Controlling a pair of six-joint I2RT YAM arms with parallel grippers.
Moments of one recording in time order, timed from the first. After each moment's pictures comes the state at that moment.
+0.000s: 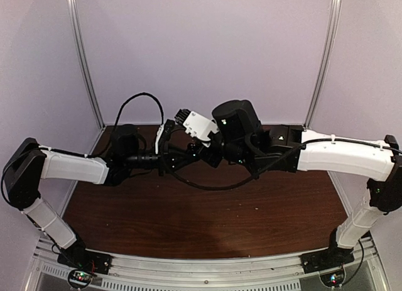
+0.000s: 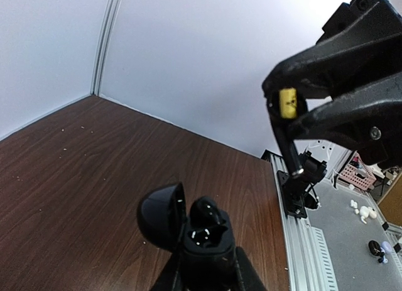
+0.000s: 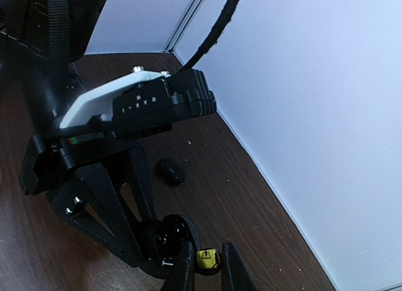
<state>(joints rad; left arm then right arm) -0.67 1.57 0.79 0.69 0.79 -0.26 1.17 1.61 1.50 -0.30 0.49 -0.35</state>
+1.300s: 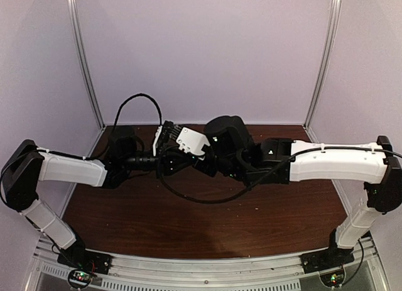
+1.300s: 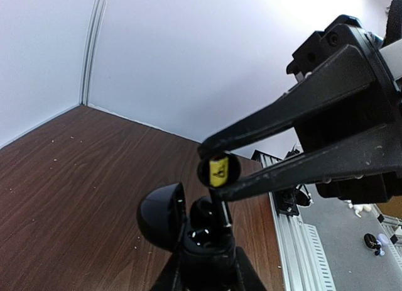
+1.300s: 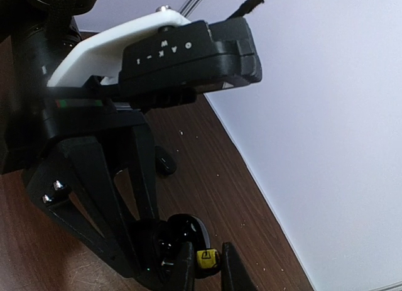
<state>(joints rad) -0.68 1.54 0.76 0.75 0.82 -0.26 1.21 1.65 1.43 -0.22 0.59 -0.45</state>
